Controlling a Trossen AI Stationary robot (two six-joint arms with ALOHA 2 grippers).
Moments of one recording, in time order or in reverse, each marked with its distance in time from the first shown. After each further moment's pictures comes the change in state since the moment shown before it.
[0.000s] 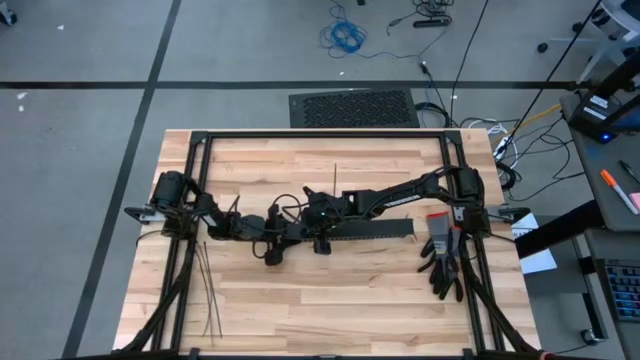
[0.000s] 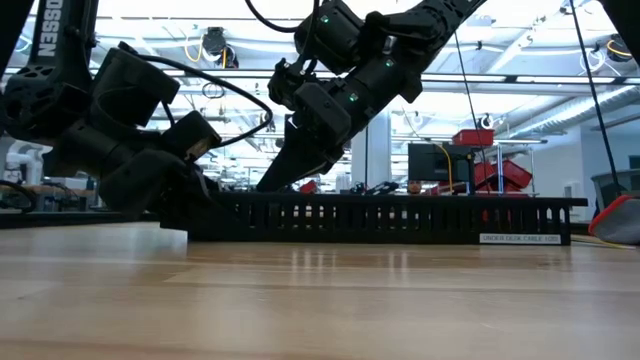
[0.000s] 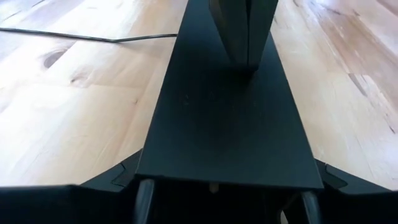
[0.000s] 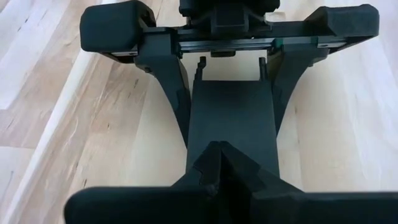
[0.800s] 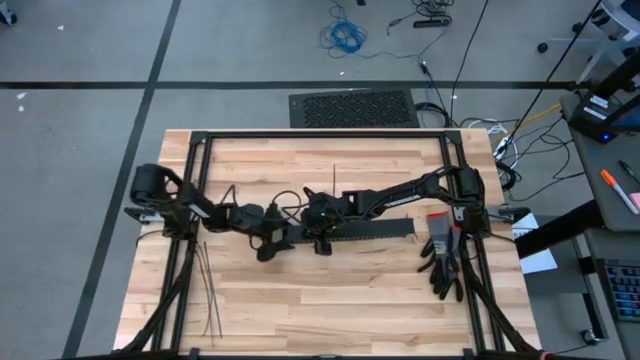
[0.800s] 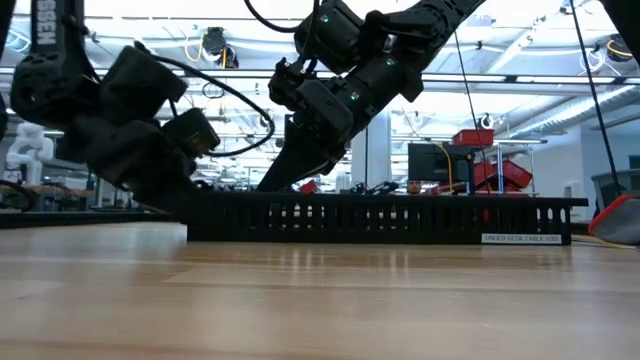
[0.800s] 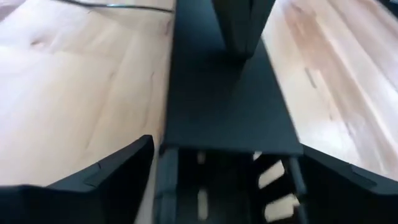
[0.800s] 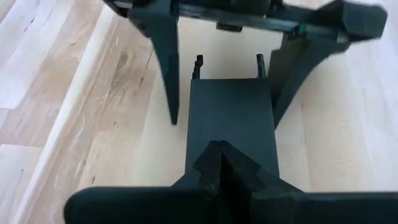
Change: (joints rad) left arm 0.118 -0.161 -0.021 -0.231 0.288 -0.094; right arm 0.001 0.002 -0.001 -0.023 -0.007 0.014
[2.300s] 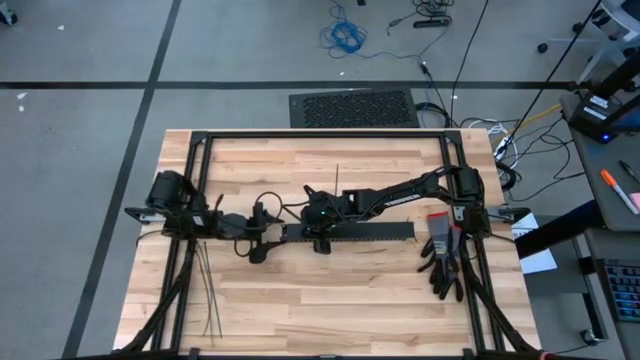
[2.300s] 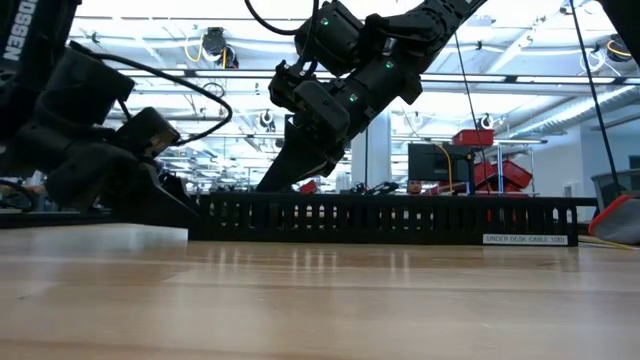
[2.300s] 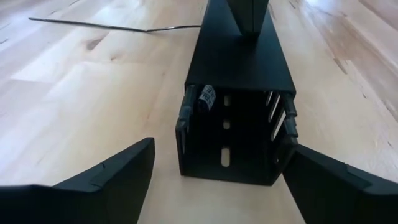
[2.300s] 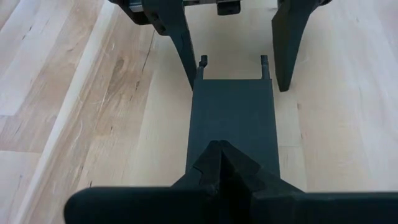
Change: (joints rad) left arm -0.128 0.131 -0.182 0.425 -0.328 0.079; right arm -0.002 0.002 -0.001 0.017 -0.014 0.022
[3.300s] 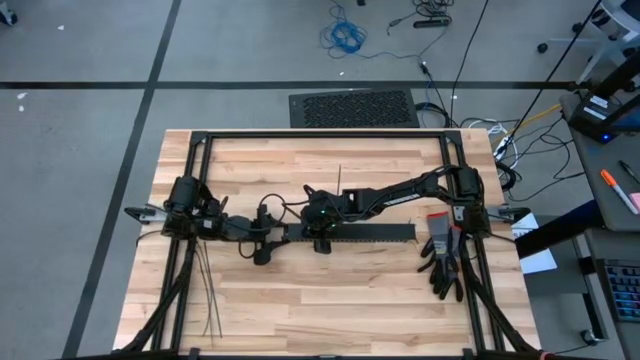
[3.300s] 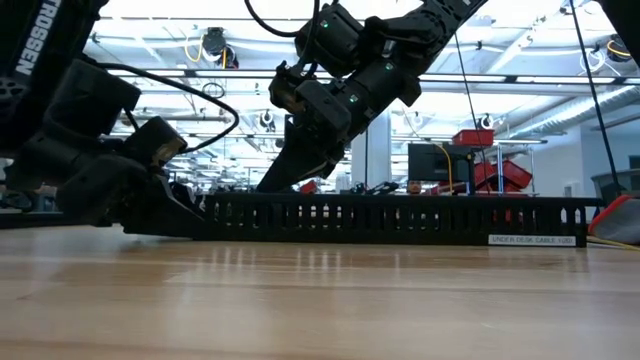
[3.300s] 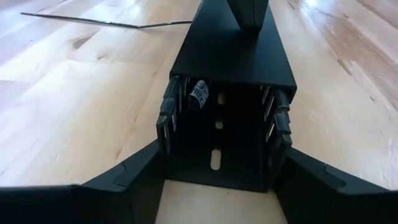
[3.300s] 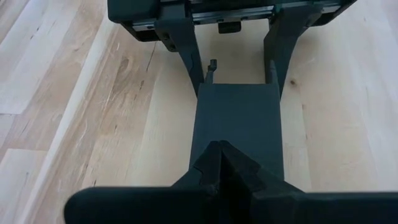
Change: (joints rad) left arm 0.000 0.167 0.048 0.139 -0.001 -0.005; right arm -0.001 0.018 0.000 0.004 -0.033 -0.001
